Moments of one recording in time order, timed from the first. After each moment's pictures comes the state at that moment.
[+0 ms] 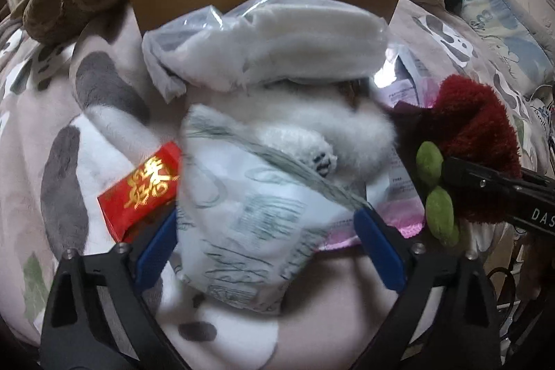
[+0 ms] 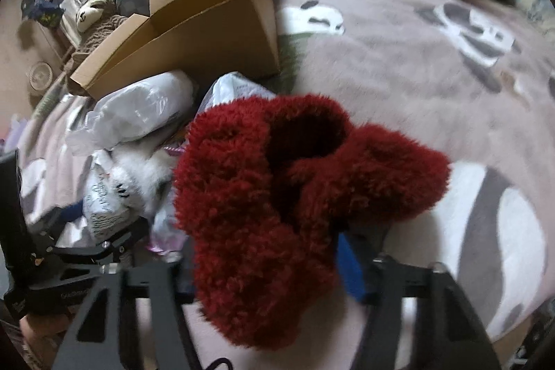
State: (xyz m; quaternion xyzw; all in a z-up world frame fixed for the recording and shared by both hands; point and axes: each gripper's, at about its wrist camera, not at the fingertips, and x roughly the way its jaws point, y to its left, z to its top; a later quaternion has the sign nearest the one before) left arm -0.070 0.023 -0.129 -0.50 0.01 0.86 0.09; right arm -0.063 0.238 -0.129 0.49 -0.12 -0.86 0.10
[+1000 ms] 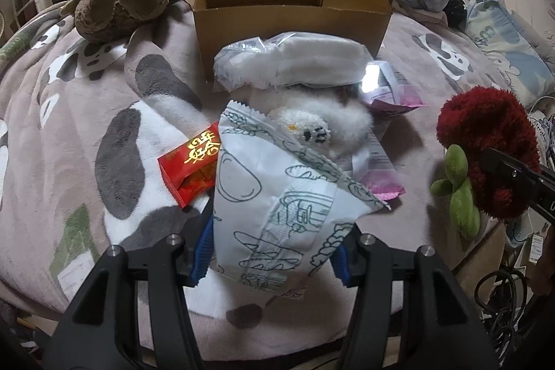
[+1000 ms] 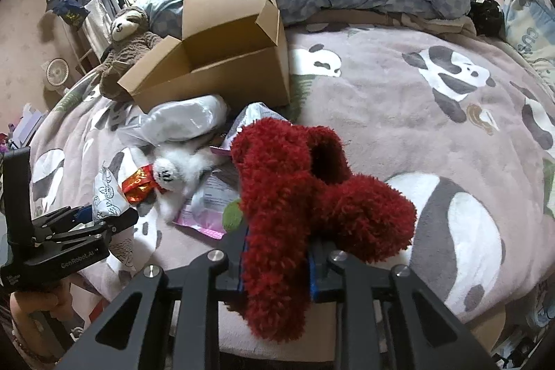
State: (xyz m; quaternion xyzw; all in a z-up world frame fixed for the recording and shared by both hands) left arm -0.014 0.001 -0.086 -0.47 0.00 0.88 0.06; right arm 0.001 0.240 -0.068 0.43 -0.08 -0.89 0.10
